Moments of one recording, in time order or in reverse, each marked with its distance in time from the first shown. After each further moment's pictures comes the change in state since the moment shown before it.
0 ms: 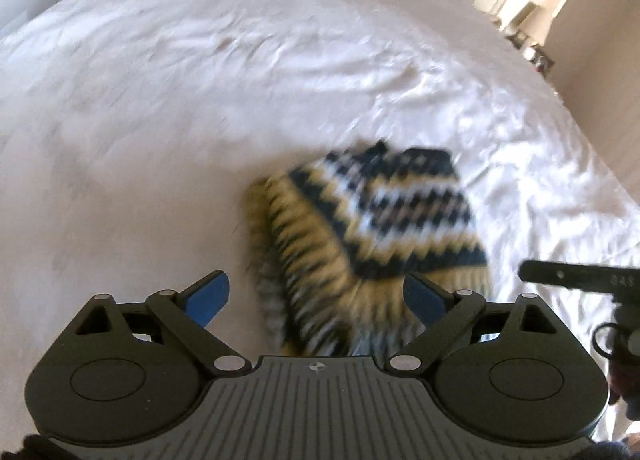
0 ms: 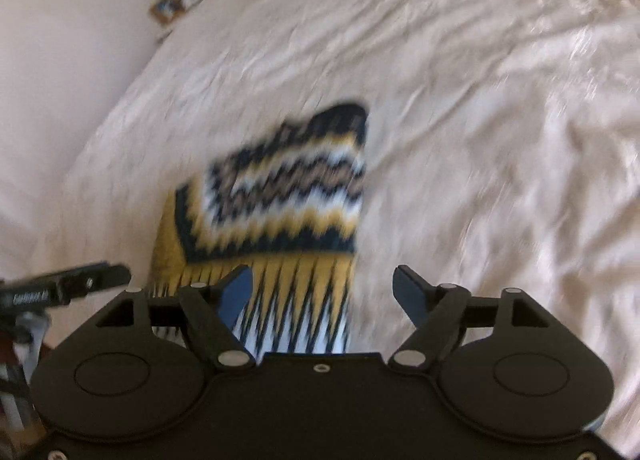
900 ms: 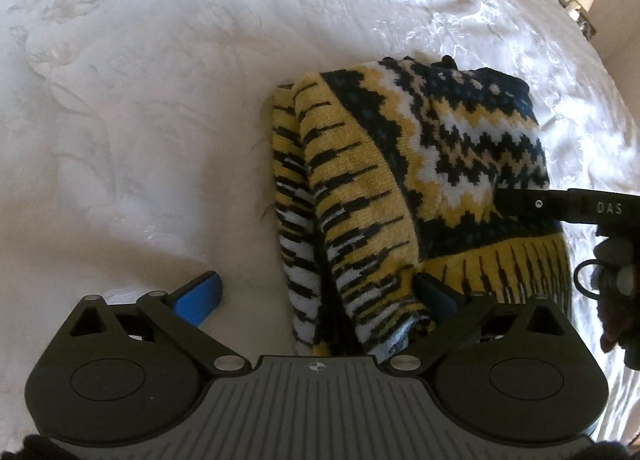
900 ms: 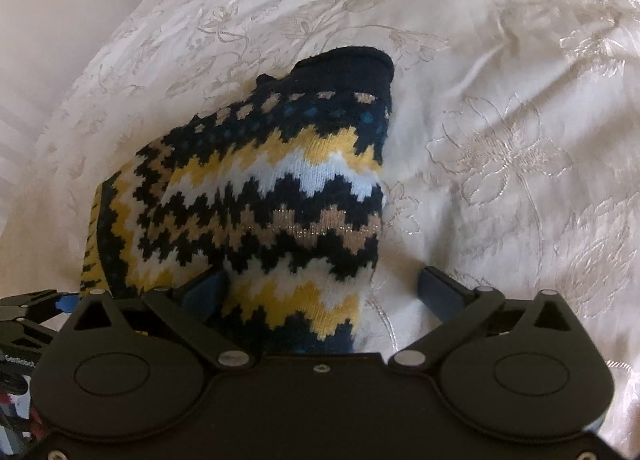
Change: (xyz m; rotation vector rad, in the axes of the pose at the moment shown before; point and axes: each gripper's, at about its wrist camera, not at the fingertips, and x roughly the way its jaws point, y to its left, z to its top) left arm 0.076 0.026 -0.023 -0.086 0.218 0.055; right arm 0.121 -0.009 0.029 -0.096 0.188 0.043
